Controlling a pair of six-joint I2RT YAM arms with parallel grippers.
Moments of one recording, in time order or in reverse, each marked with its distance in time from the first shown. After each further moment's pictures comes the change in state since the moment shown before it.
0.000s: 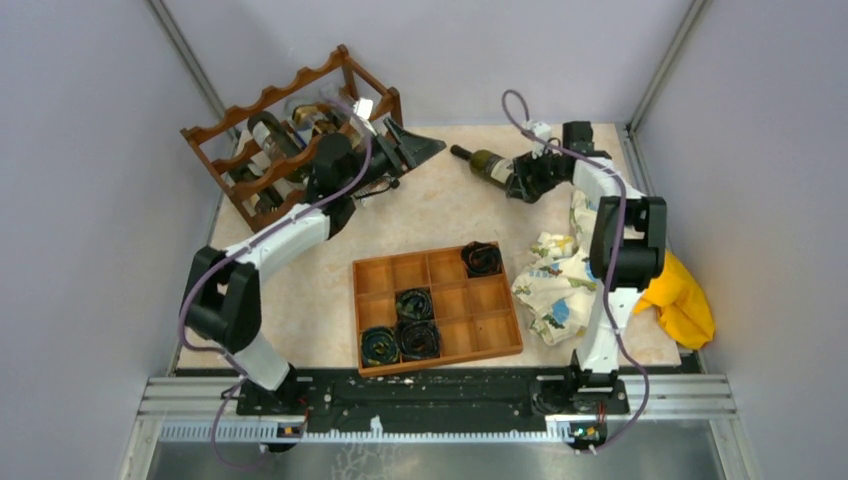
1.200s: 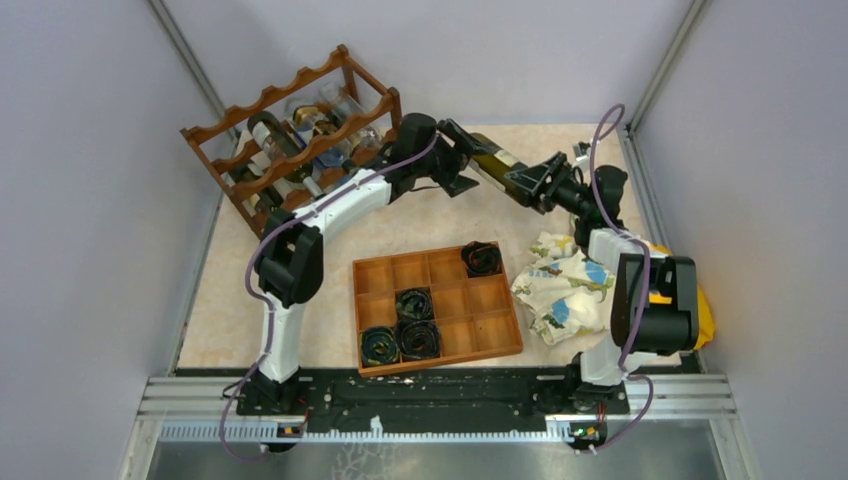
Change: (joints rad) left arm -0.171 0.452 0.588 -0.692 -0.164 -0.422; right arm -0.077 -0.497 -0.772 1.093 -0.313 1.484
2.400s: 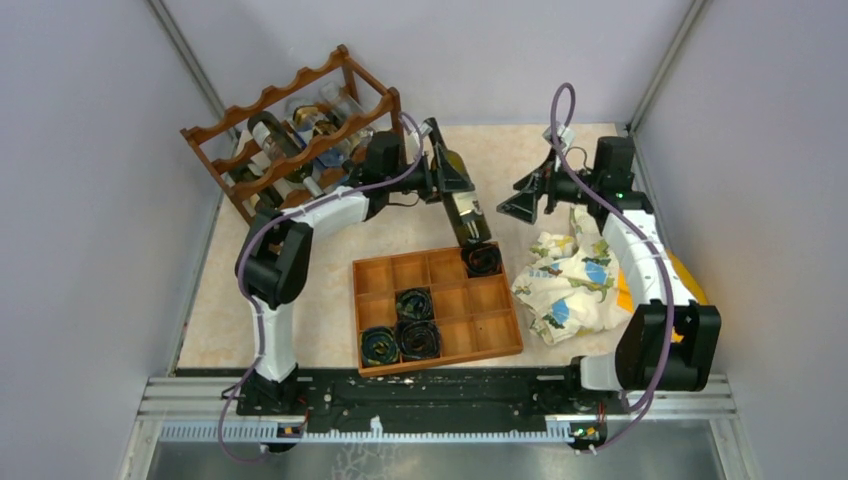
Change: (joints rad) left arm 0.097 -0.062 -0.319 0.459 0.431 0.438; right arm 0.061 -0.194 0.283 -0.888 -0.223 -1.125
